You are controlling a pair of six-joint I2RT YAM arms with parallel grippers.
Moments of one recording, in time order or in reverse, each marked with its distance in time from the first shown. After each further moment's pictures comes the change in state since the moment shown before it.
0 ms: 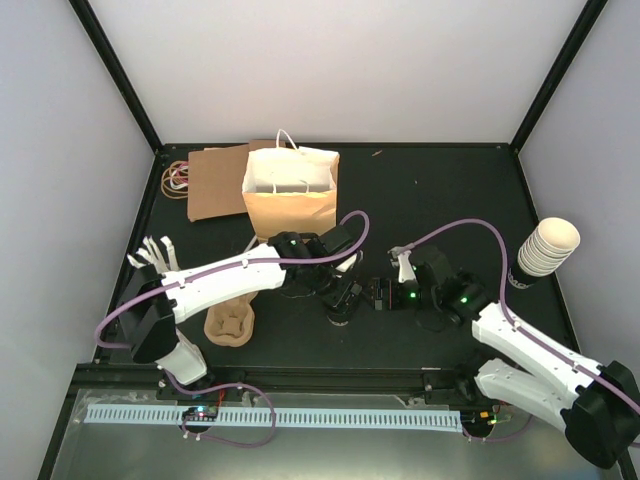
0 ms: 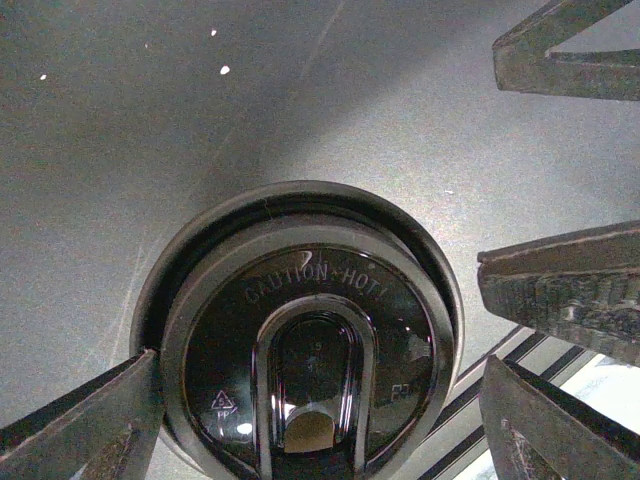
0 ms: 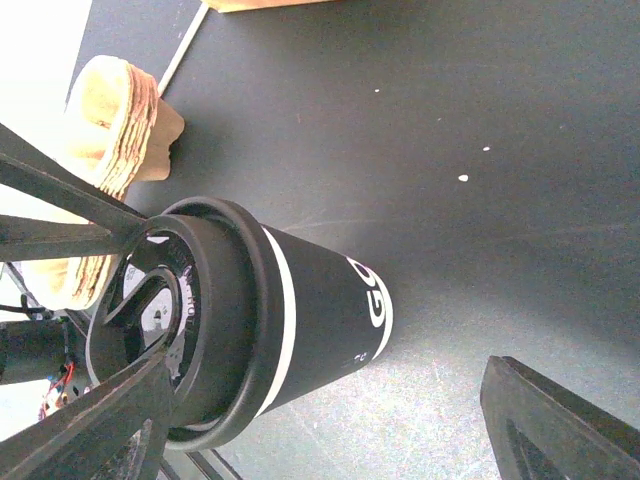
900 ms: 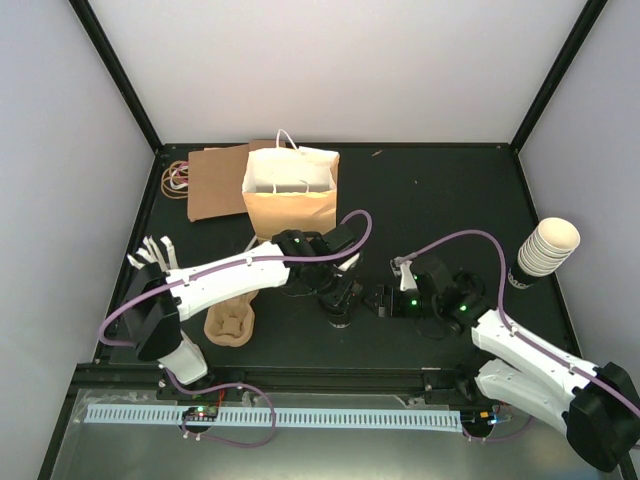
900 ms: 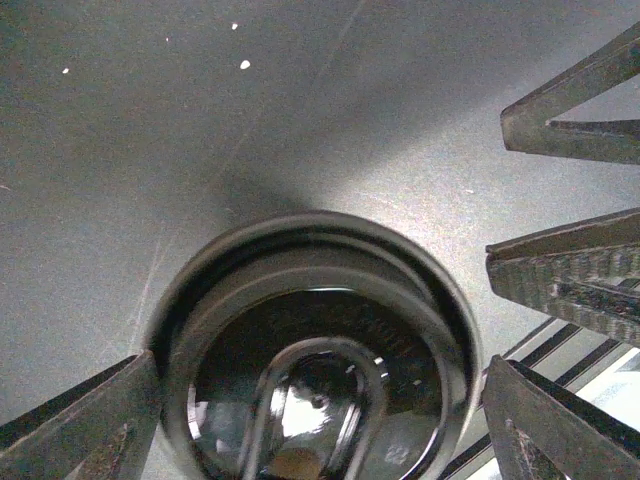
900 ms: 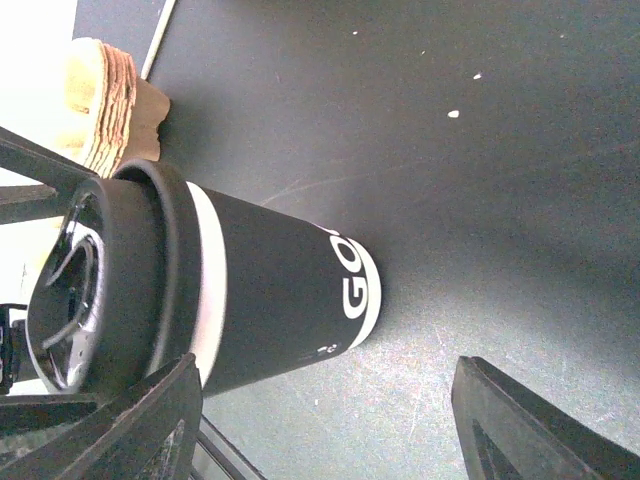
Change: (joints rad) left arm 0.000 0.024 0.026 -0.032 -0.026 -0.004; right arm 0.000 -0.027 -0.103 0.061 -0.037 0.094
